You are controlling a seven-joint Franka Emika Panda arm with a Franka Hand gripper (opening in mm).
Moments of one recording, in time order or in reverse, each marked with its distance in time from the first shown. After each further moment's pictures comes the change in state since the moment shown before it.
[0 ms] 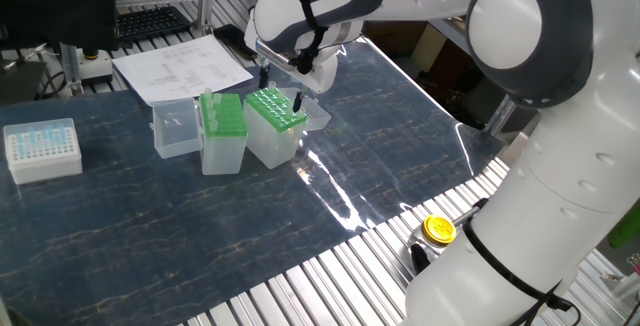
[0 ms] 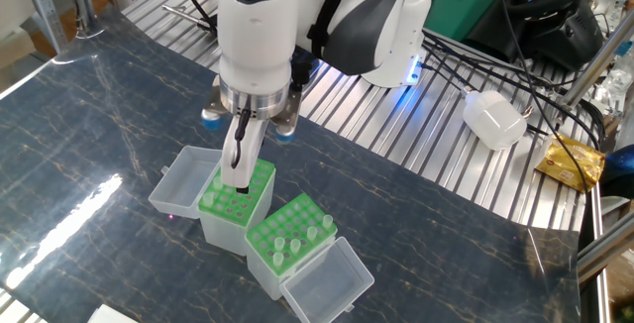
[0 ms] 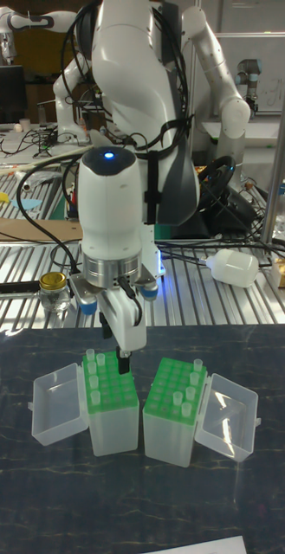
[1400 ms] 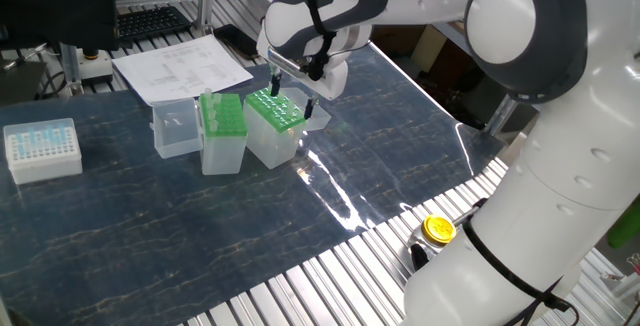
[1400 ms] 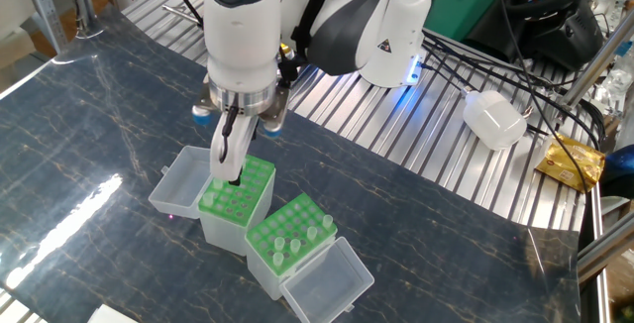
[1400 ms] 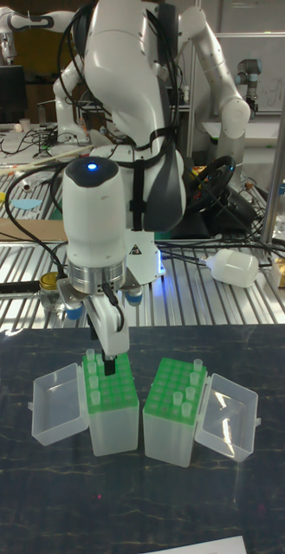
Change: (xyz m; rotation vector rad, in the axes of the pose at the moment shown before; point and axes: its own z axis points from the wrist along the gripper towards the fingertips) arm -0.016 -0.019 0.014 0.035 0.009 0.013
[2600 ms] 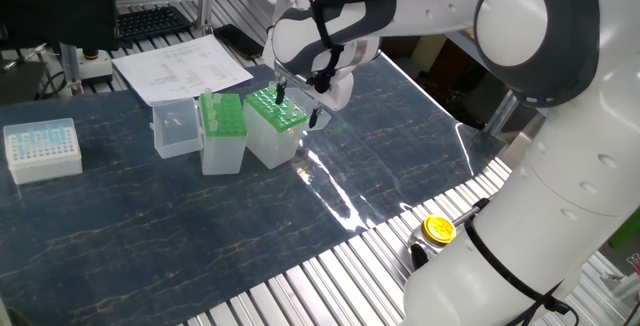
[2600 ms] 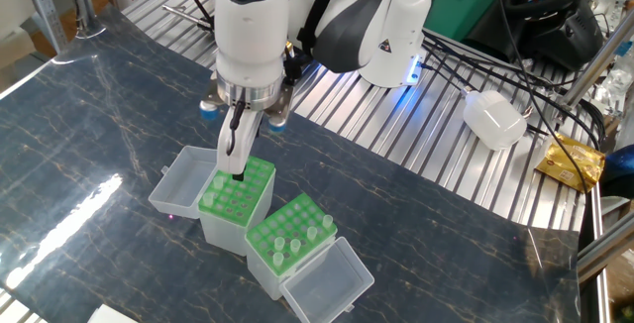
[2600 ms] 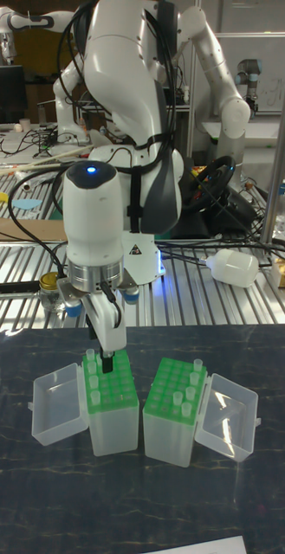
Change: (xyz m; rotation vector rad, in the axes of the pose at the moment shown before) arm 0.000 -0.020 0.015 -0.027 -0.014 -0.005
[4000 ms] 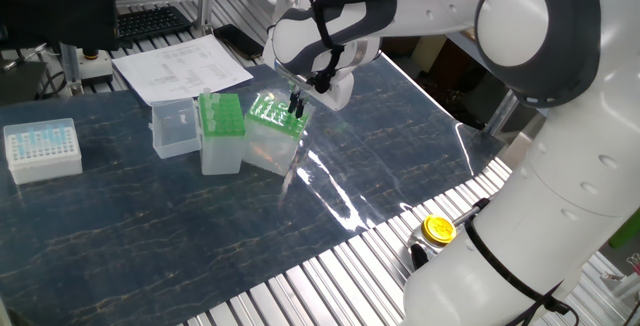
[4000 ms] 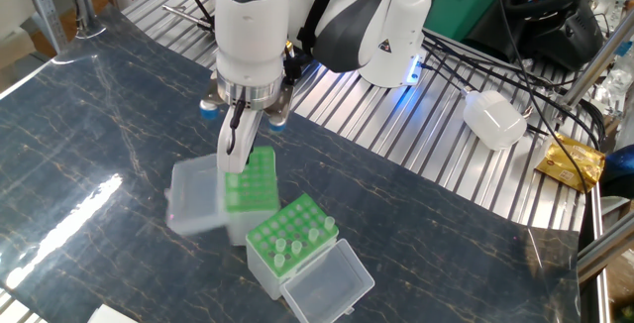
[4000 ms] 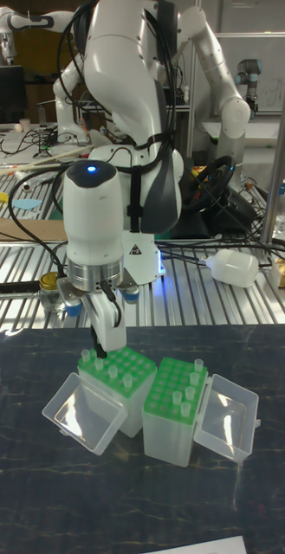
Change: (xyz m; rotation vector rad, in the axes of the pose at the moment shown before) arm 0.000 0.000 0.000 0.000 0.000 -0.001
